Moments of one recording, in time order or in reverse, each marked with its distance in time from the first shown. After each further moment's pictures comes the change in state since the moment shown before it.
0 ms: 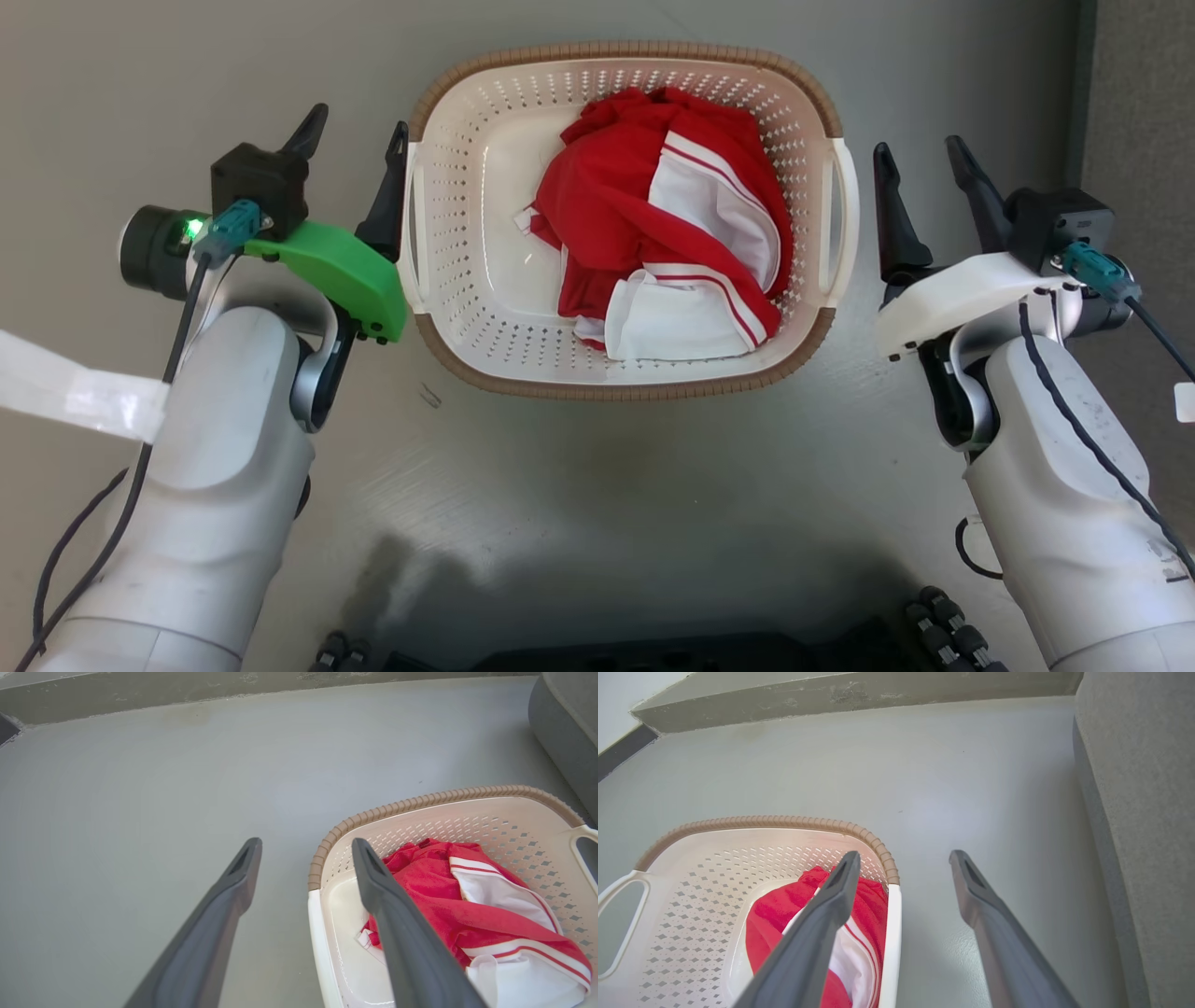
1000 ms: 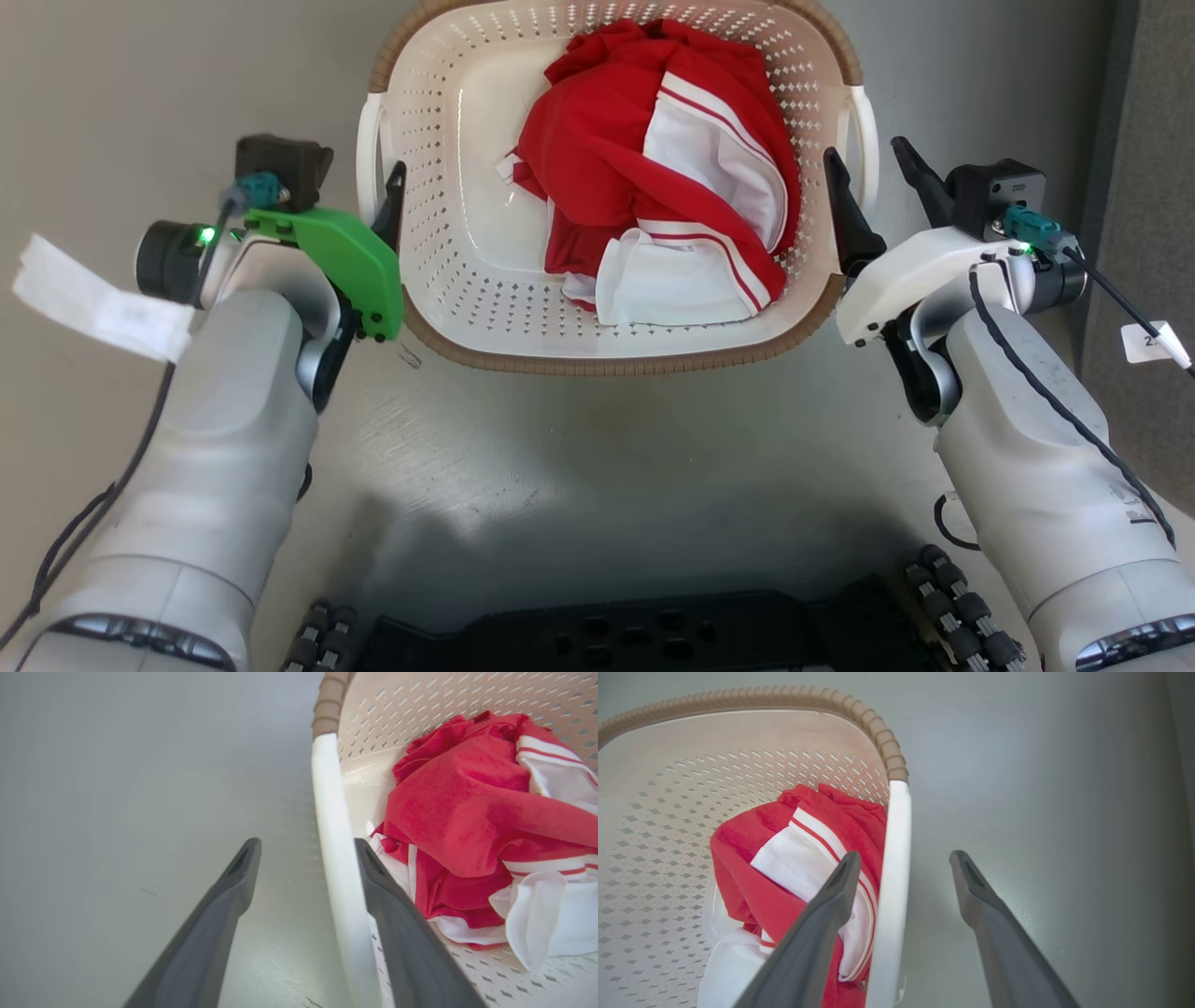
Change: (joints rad) left arm -0.148 -0.057 -0.049 0.358 -0.051 -0.045 0.058; right arm -0.146 0.026 0.070 0.252 0.009 0.041 0.000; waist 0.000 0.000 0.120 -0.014
